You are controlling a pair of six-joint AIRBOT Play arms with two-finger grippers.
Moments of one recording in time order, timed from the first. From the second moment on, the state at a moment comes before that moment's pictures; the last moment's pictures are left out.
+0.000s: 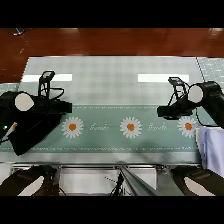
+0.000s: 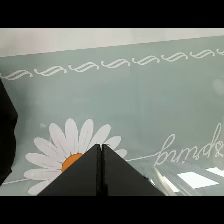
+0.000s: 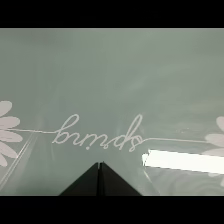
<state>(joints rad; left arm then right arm) -0.21 -0.98 0.77 1.34 -0.97 -1.61 0.22 -1.10 0.90 -1.53 1.27 1.77</state>
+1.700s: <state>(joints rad) 0.14 -0.85 0.85 1.71 -0.99 -1.72 0.22 -1.07 0.90 -1.56 1.25 1.76</state>
